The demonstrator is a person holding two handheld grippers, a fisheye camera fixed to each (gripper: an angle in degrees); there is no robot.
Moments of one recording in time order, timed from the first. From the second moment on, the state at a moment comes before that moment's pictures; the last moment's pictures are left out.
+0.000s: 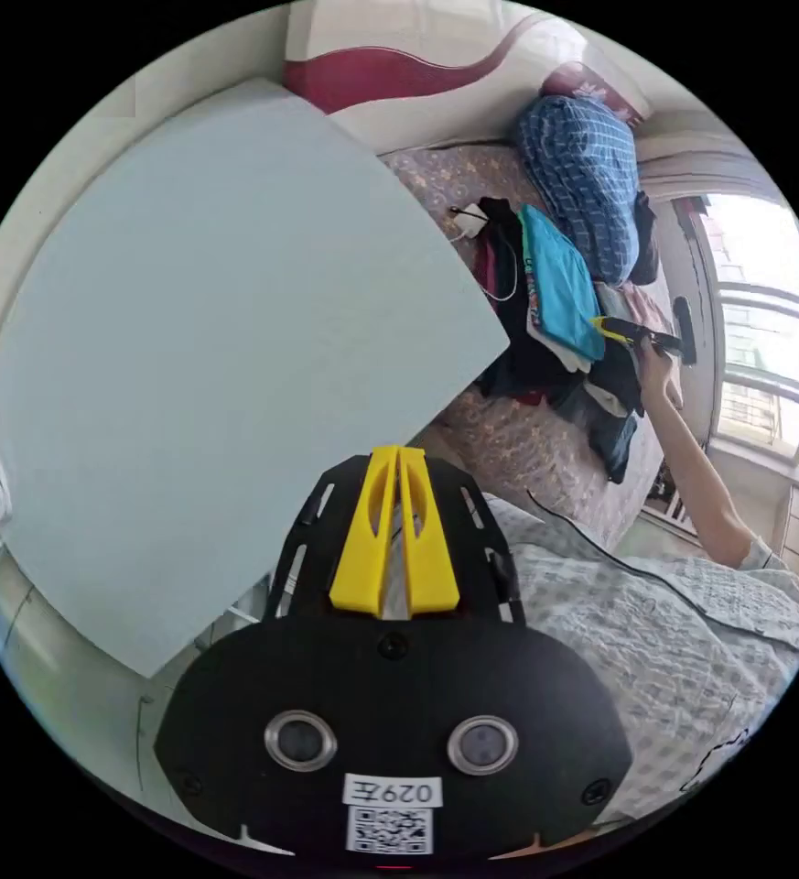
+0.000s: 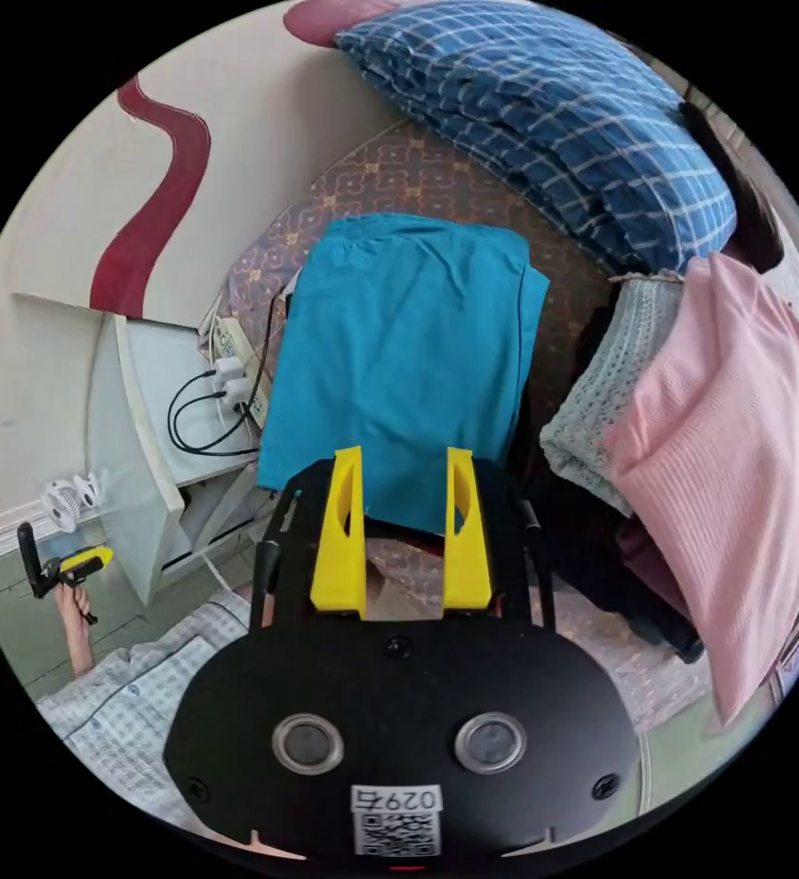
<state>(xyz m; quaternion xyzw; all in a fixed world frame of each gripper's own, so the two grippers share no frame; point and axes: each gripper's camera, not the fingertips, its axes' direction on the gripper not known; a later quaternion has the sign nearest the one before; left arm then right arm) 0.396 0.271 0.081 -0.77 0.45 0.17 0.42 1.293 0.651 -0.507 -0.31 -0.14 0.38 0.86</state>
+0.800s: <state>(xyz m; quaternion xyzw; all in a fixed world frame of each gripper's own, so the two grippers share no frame) 0.002 0.274 0.277 -0.77 0.45 0.00 0.46 0.822 0.369 -0.521 0.17 -0.50 0.14 0.84</state>
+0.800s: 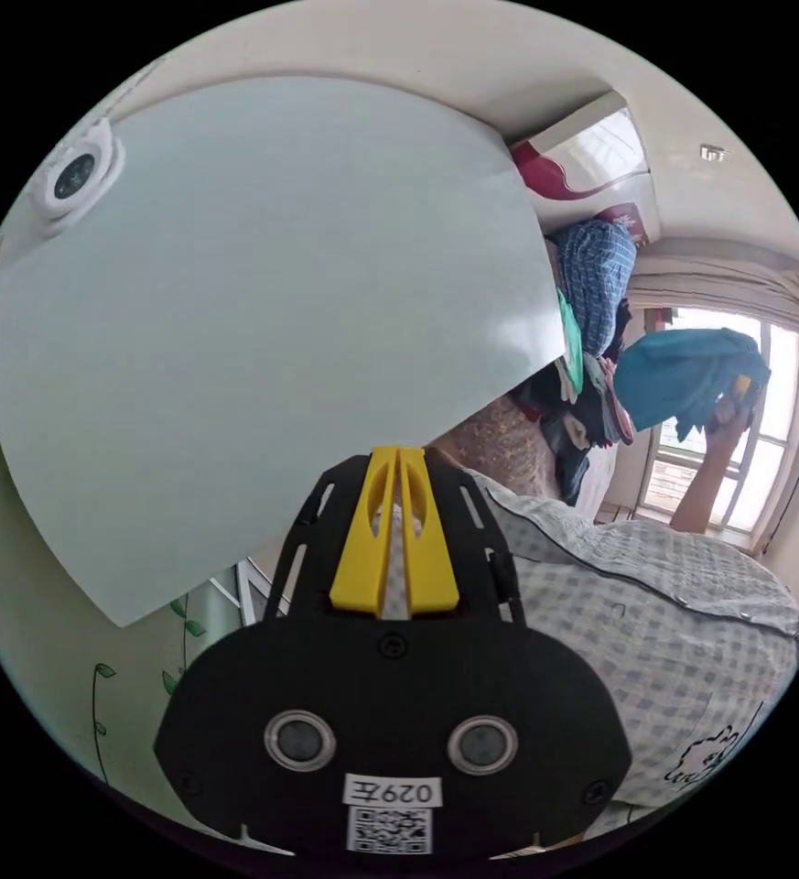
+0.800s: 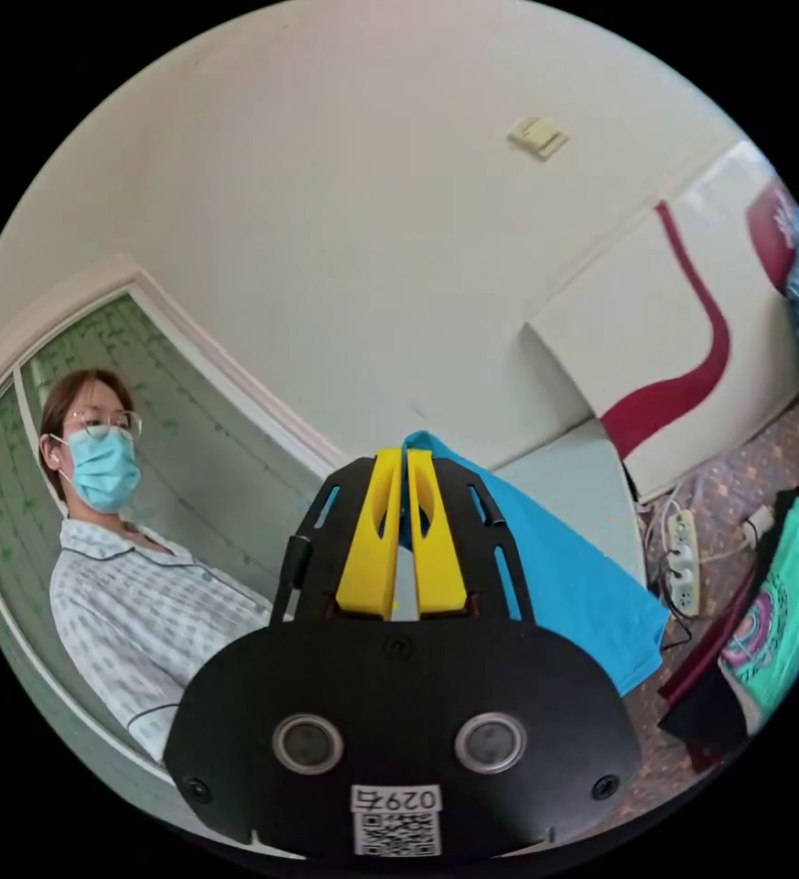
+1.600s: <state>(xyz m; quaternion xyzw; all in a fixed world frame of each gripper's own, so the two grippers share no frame) -0.150 0.209 0.329 -0.72 0.43 0.02 0.53 0.372 0.355 0.078 -0.20 -0.32 0.27 0.89</state>
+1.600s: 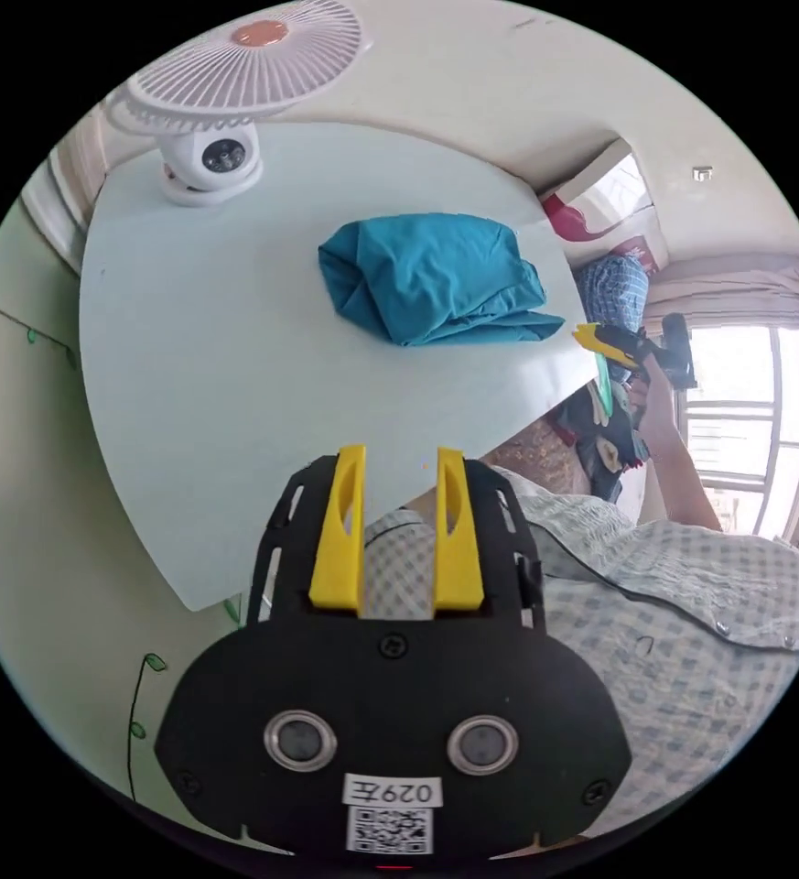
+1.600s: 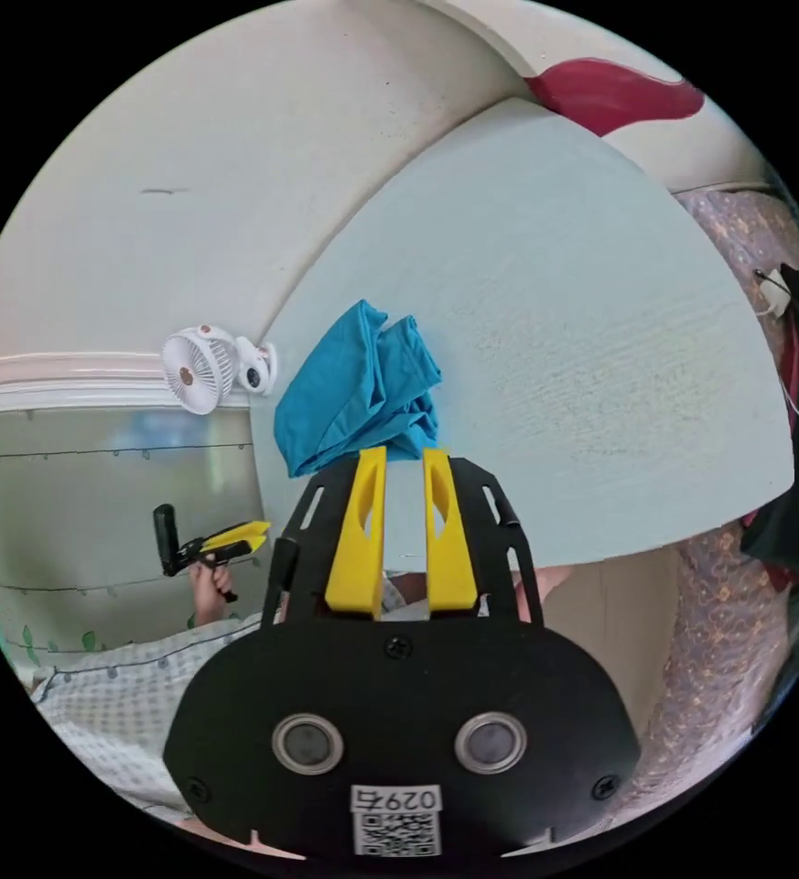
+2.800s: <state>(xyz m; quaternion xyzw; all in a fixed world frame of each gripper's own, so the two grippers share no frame) -0.024 0.091 0.436 -0.68 0.40 0.14 0.60 0.409 0.400 0.331 -0.30 -0.29 0.16 0.89</state>
